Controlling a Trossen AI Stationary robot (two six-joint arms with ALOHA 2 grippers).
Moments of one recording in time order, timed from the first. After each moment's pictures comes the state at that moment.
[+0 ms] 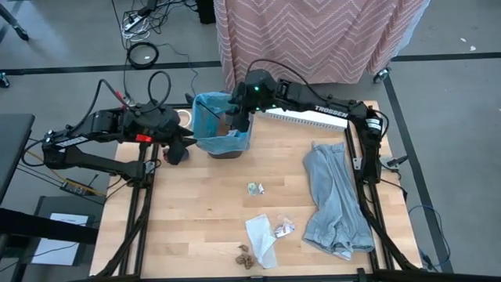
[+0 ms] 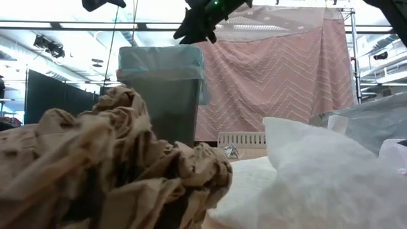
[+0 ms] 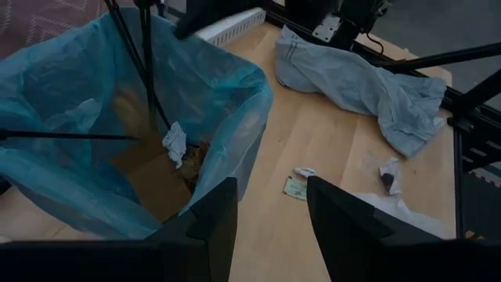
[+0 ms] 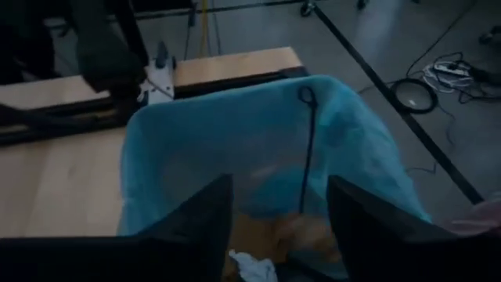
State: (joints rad) left arm 0.09 0.94 1.30 -0.99 -0.15 -0.40; right arm -0.30 1.93 1.98 -0.57 -0.05 -0.05
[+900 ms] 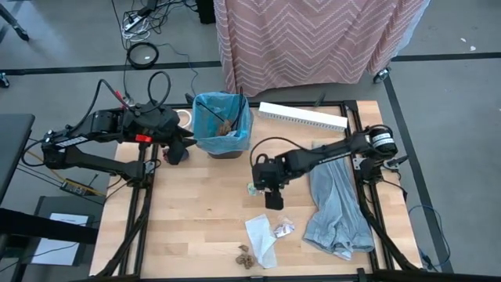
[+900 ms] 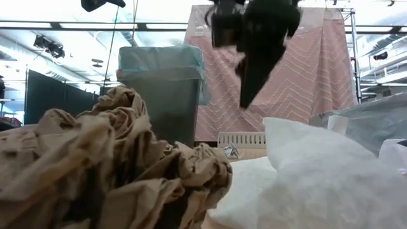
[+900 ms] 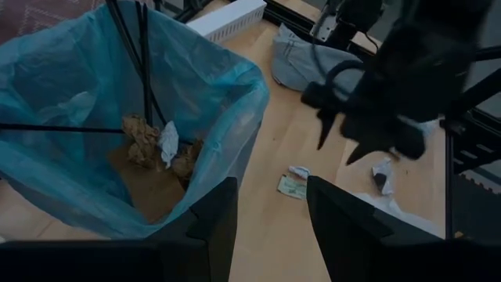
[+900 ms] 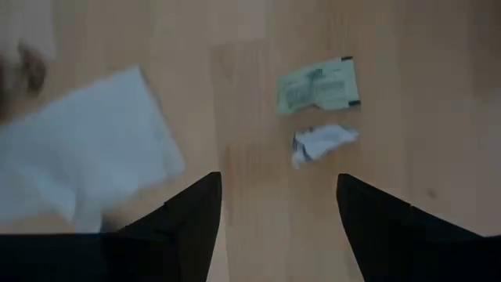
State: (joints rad) left arm 0.09 0.94 1.30 -0.99 -0.13 -0.43; right arm 0.14 1.83 1.38 -0.73 -0.05 0.25
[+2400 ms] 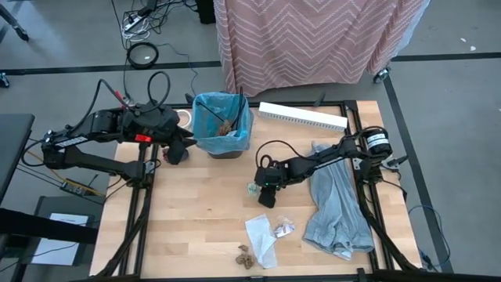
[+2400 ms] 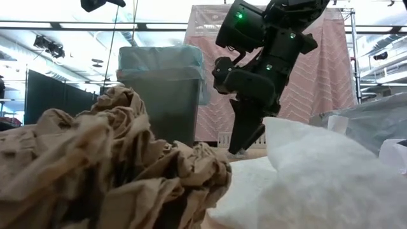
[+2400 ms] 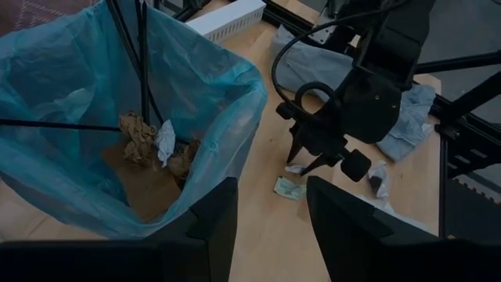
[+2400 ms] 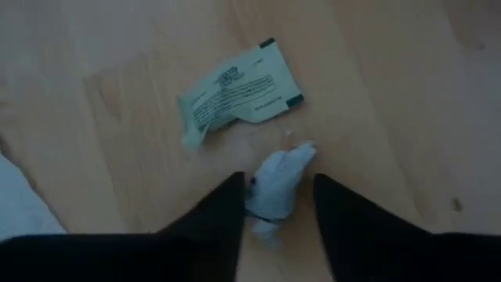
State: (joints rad) left arm 0.09 0.94 1.30 -0.99 -0.13 -0.45; right arm 0.12 1.88 1.11 -0.32 0.09 0.48
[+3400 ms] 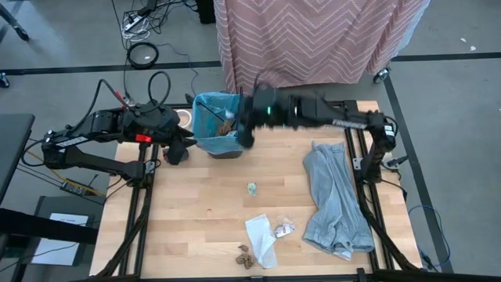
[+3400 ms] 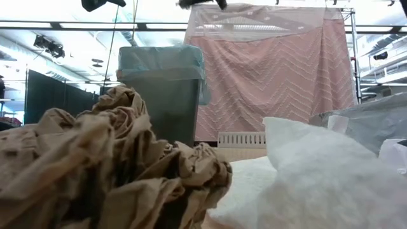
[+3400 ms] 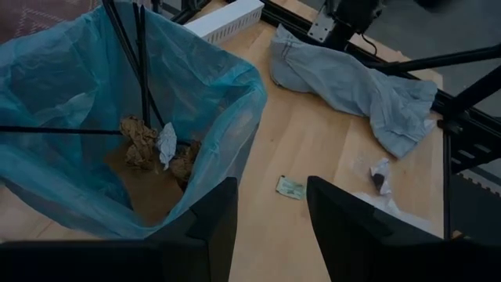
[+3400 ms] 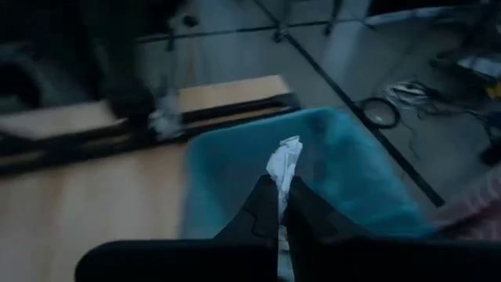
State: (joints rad) left arm 0.09 0.94 1.30 -0.99 -0.13 -0.42; right arm -0.13 1.81 1.98 -0.63 0.21 0.04
